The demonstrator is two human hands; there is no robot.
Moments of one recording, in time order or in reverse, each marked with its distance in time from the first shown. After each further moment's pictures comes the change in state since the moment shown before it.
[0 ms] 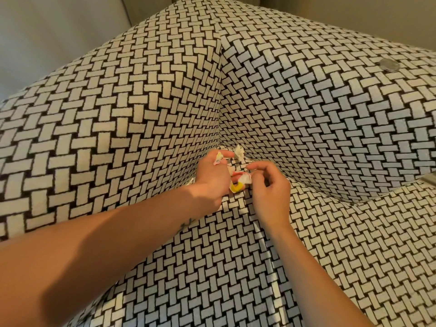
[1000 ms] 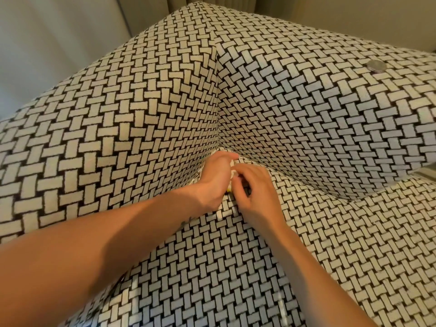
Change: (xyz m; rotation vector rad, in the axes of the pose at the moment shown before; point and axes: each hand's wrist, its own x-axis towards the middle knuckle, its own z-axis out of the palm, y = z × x) left_hand 0.001 0.003 0.003 0.084 -0.094 0.004; right_hand -0.006 0.000 0.000 -0.433 -0.304 -0.290
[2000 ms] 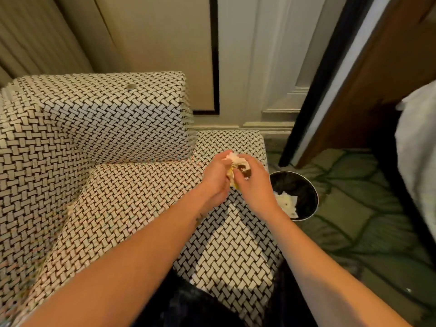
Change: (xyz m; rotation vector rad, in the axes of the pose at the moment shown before) left_hand -0.256 -0.039 0.252 -0.103 -0.604 -0.032; right_hand -0.254 0.038 -0.260 0.139 0.521 0.419
